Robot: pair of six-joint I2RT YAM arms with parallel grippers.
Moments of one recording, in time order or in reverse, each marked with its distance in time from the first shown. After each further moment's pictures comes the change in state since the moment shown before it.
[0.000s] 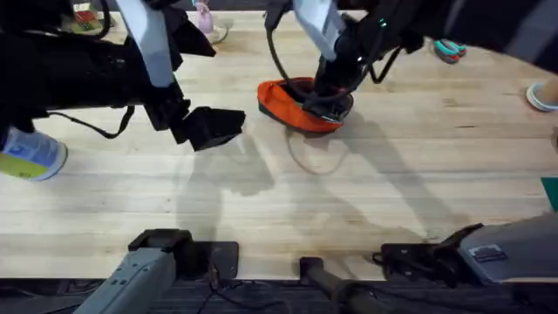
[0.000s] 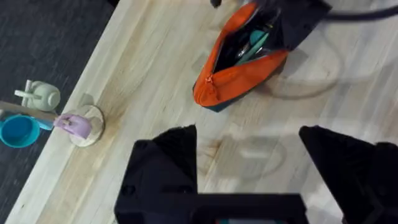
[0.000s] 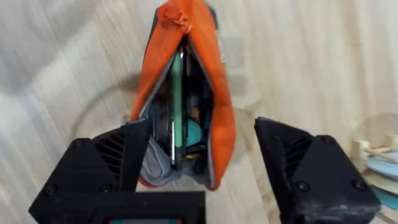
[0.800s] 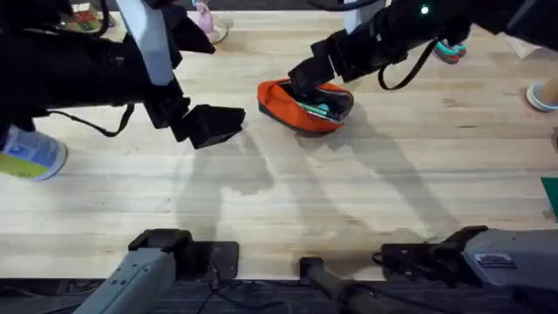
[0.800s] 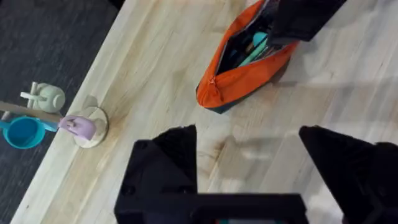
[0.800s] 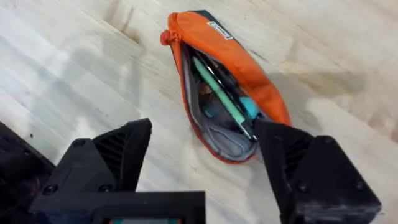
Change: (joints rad) left arm 0.000 0.000 0.000 0.015 0.000 0.000; right arm 0.001 -0.131 0.008 -0.106 -0.050 0.762
